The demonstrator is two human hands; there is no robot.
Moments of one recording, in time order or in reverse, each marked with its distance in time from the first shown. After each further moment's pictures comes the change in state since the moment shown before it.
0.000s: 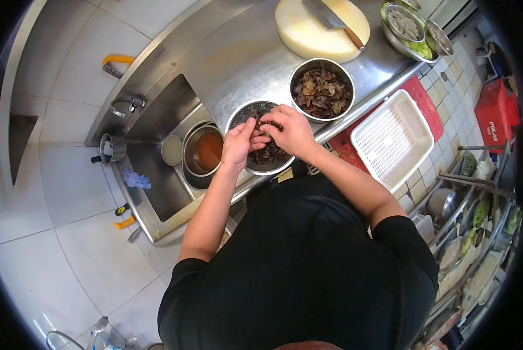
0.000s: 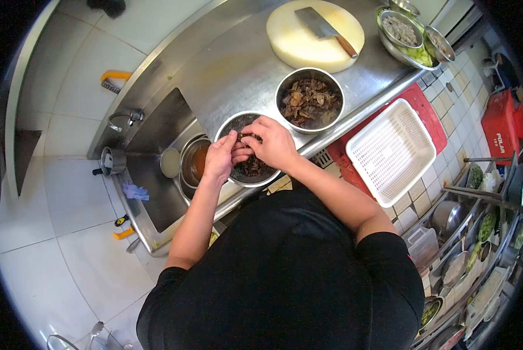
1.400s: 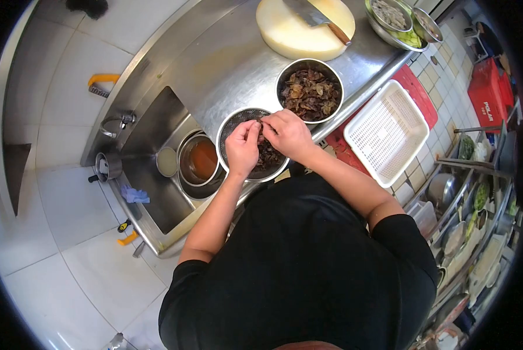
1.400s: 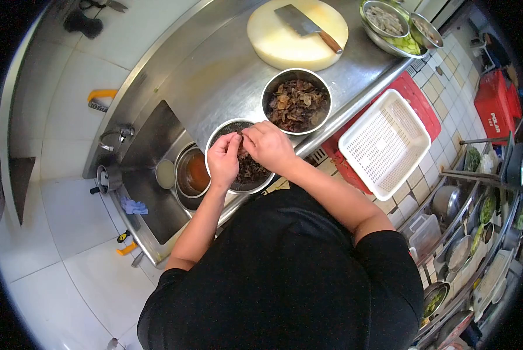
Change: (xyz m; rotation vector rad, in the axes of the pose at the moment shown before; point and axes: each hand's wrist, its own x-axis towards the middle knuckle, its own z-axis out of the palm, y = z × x) left_hand 0.012 -0.012 0.038 0.405 0.097 0.461; right_hand 0.003 0.018 -0.011 -0.195 0.137 -0.151
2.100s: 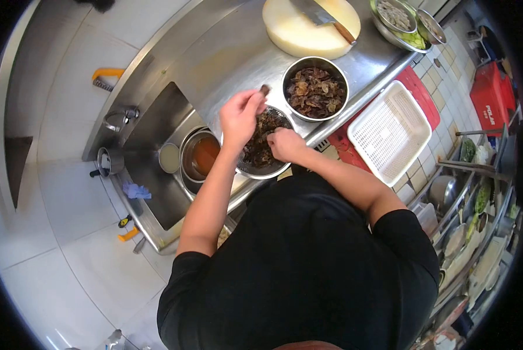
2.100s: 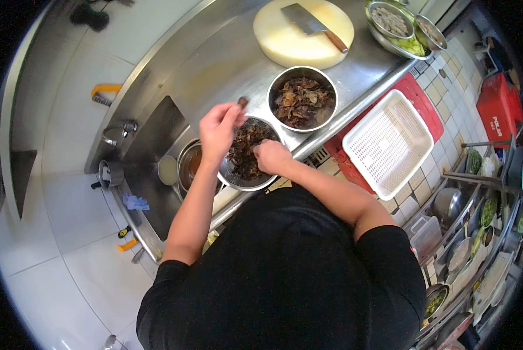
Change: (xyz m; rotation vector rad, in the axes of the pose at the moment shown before) left_hand 0.051 0.038 -0.010 -0.054 -0.118 0.182; right_hand -0.052 0.027 0.050 -0.153 -0.782 0.379
